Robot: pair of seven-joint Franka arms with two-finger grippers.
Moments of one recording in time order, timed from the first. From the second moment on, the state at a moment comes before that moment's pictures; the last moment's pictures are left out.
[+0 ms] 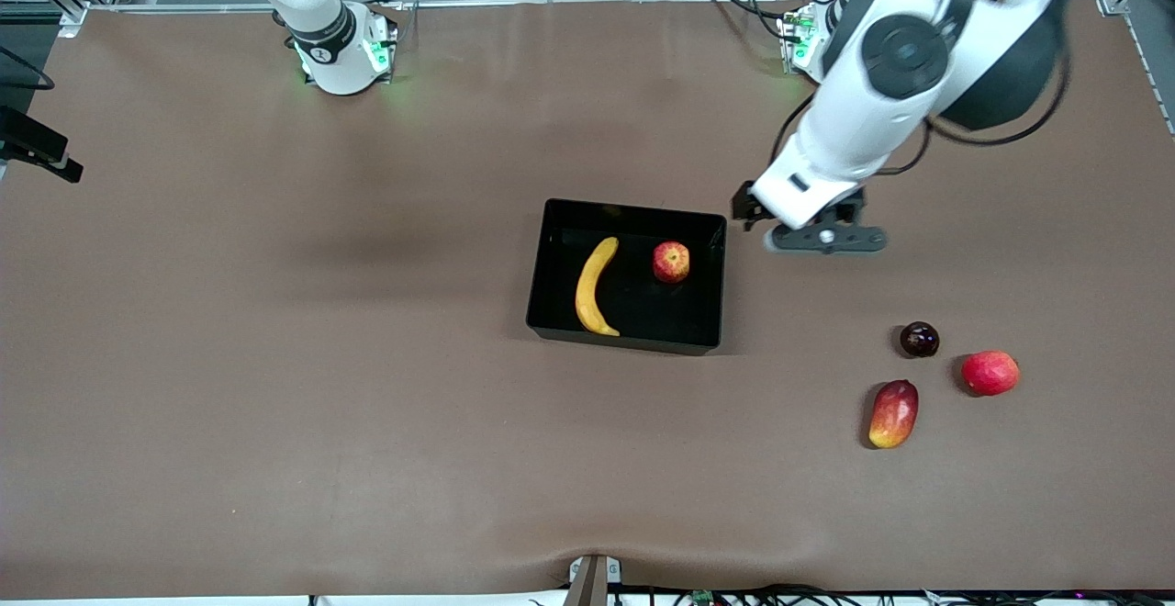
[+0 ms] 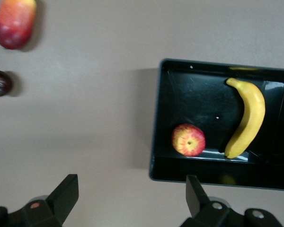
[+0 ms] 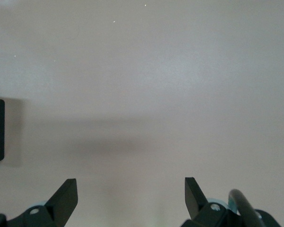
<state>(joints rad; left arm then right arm) -0.15 0.18 -0.38 -1.76 0.04 1.89 -0.50 0.05 -0.02 -0.19 -1.51 0.03 1.50 -0.13</state>
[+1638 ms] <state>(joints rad) -0.34 0.64 -0.40 -1.77 0.22 2.20 -0.84 0.05 -0.02 -0.19 -1.51 0.03 1.50 -0.13</state>
